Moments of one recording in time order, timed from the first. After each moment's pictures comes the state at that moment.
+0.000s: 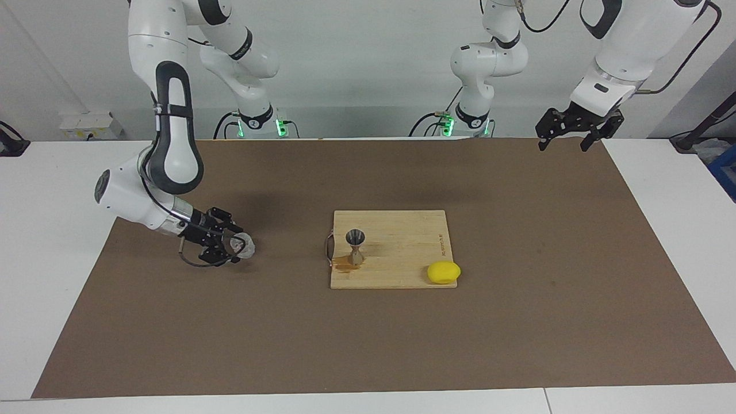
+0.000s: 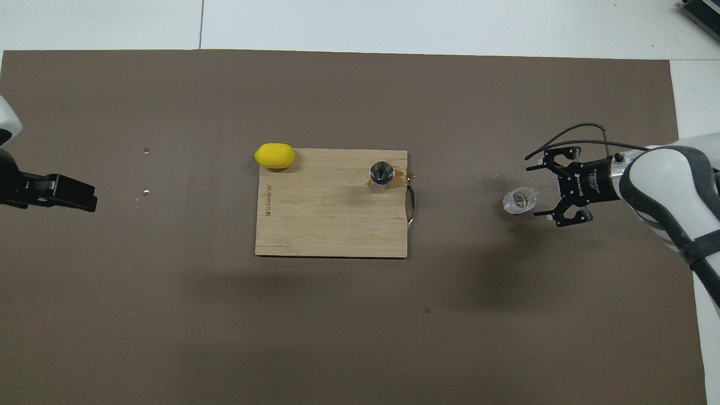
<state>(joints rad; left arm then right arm) 0.01 -0.06 -0.09 -1.63 0.01 1.51 0.03 -0.19 0.23 0.07 -1.99 0.61 2.06 0.90</state>
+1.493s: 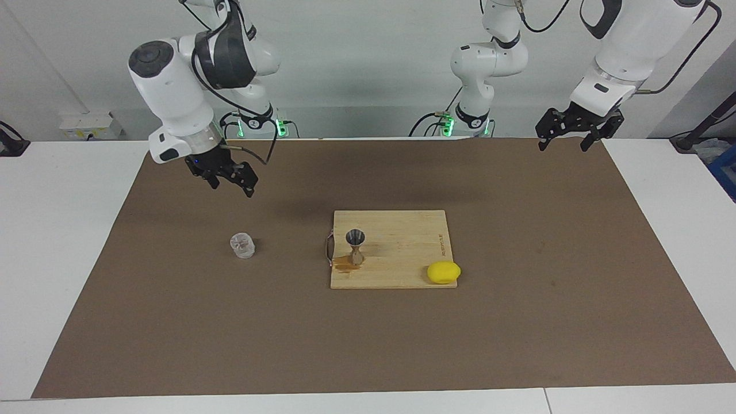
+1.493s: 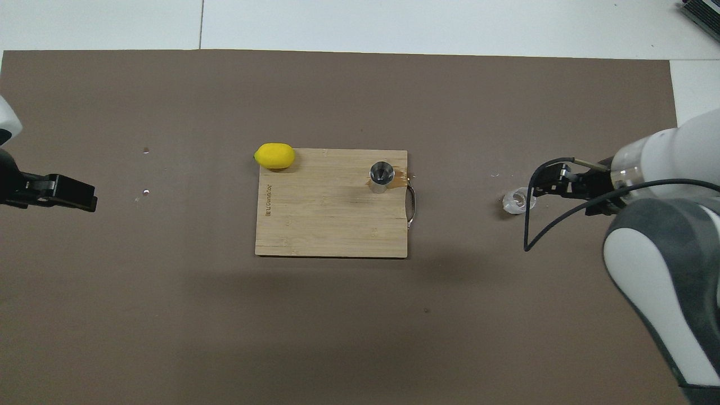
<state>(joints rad) 0.01 -0.06 -0.09 -1.63 0.01 1.51 0.03 0.01 -0.05 0.07 -1.86 0.07 1.81 0.41</state>
